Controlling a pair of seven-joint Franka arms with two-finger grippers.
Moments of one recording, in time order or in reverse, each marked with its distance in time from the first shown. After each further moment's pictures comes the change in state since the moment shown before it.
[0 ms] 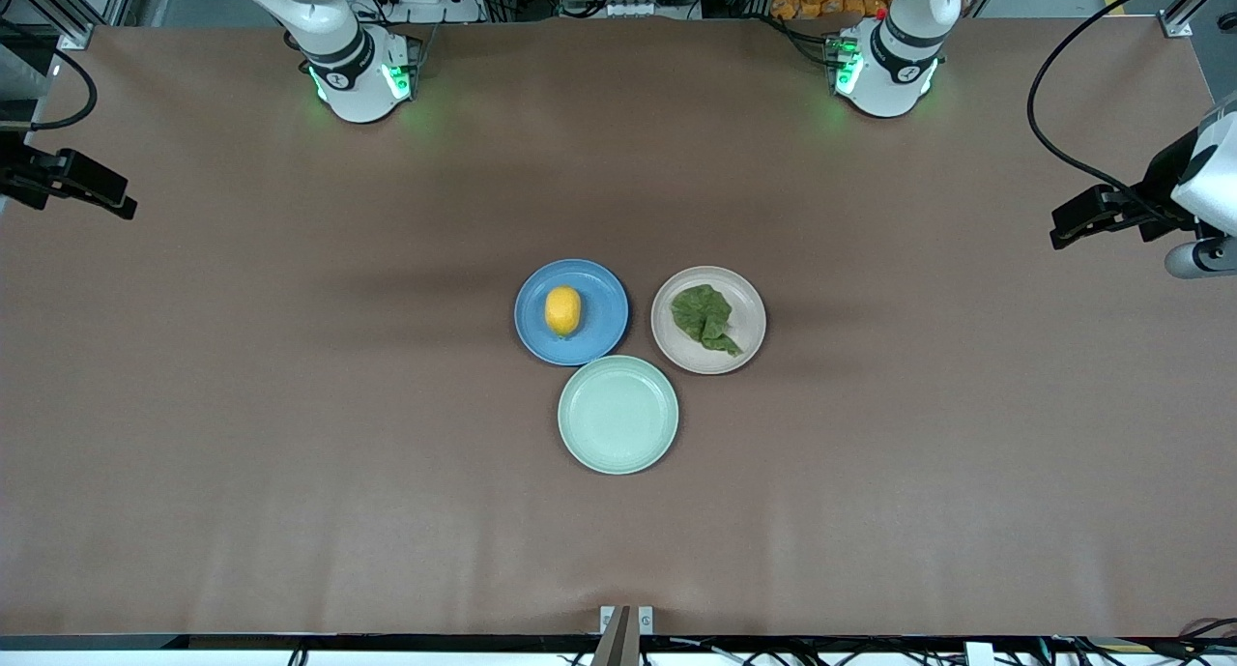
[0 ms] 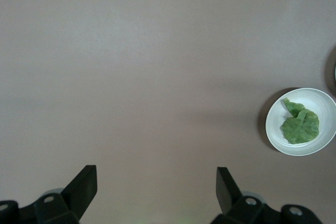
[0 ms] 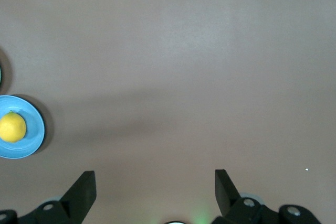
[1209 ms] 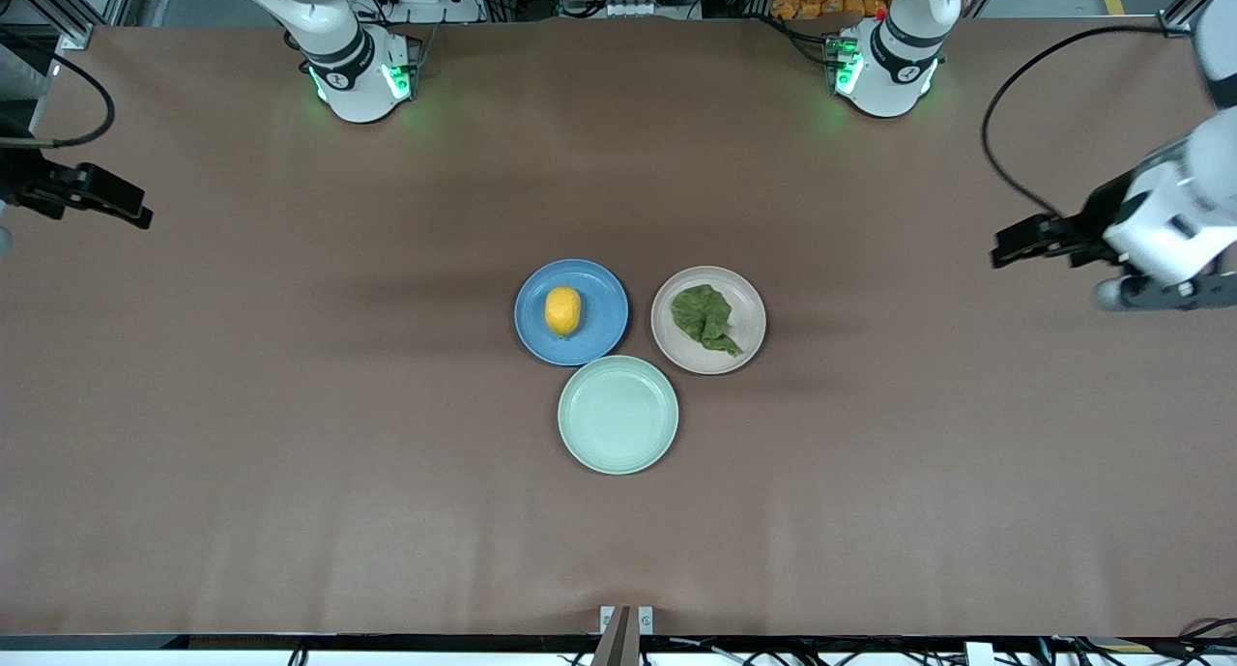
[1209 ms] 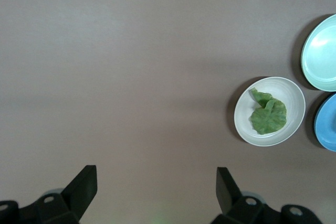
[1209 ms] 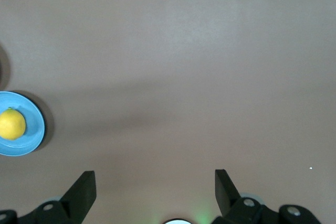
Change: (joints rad) left arm -0.033 0.061 -0.022 -0.080 -0.117 0.089 -0.028; right arm 0.012 0.047 0.013 0.005 0.003 -0.004 0.010
